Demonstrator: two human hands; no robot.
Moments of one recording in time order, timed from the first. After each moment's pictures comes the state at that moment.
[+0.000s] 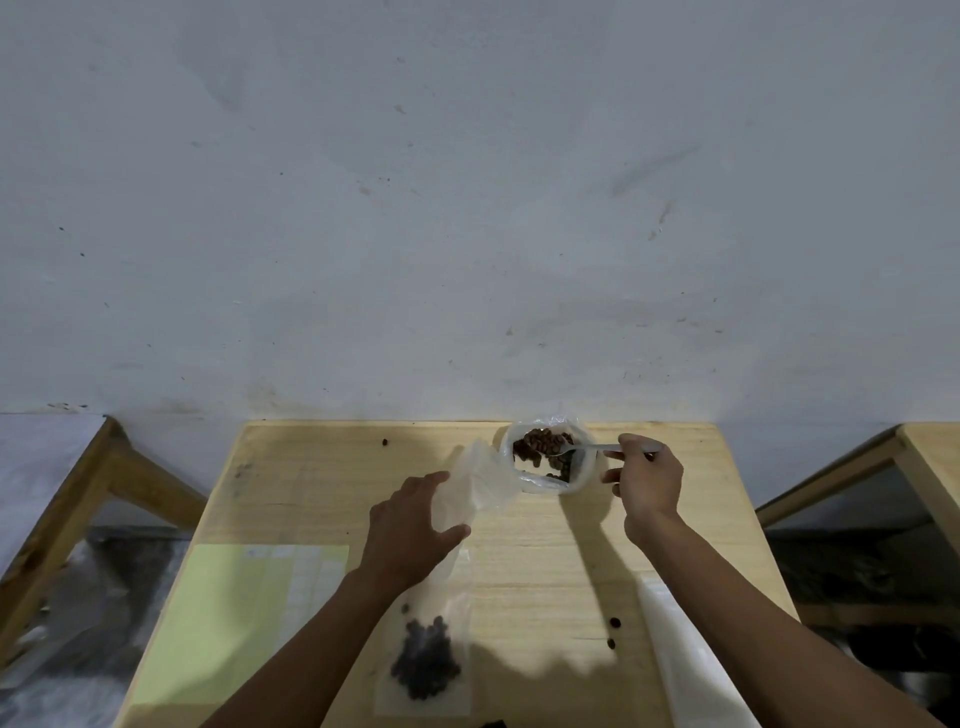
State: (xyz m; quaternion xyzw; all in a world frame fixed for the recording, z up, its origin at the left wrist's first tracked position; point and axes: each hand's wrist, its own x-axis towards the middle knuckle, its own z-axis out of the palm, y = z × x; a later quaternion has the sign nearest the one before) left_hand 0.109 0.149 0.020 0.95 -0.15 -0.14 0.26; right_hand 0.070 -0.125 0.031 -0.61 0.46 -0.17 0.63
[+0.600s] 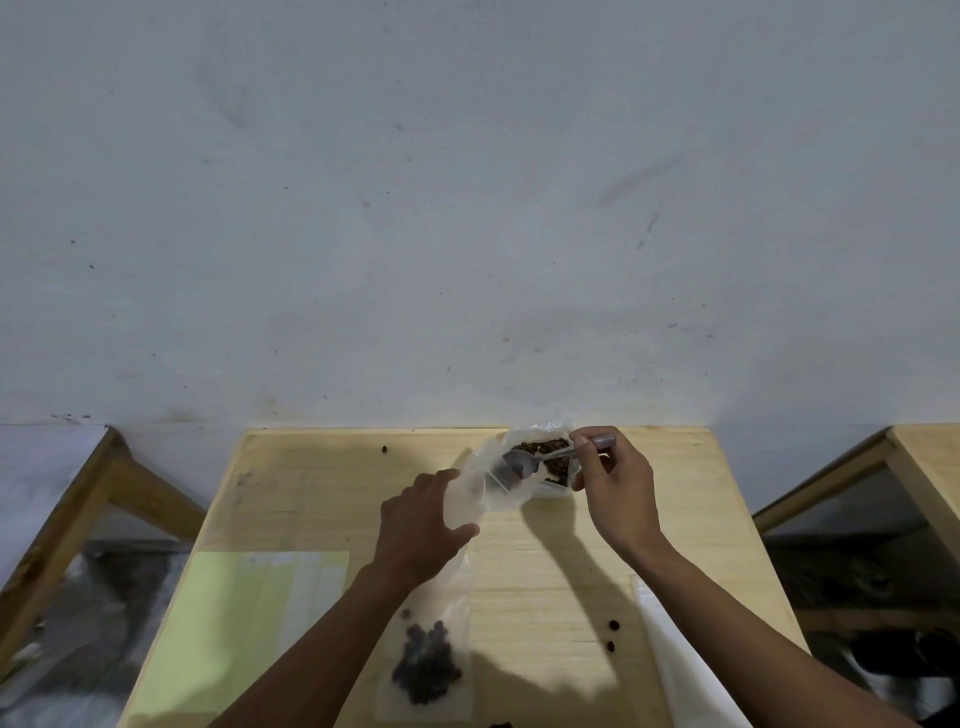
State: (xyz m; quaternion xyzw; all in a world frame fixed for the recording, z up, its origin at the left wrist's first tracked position) left_hand 0.110 0.137 0.023 0.95 -0.17 -0.12 0.23; right_hand 0.045 -0.079 0.085 -0.76 0.23 -0.18 0.58
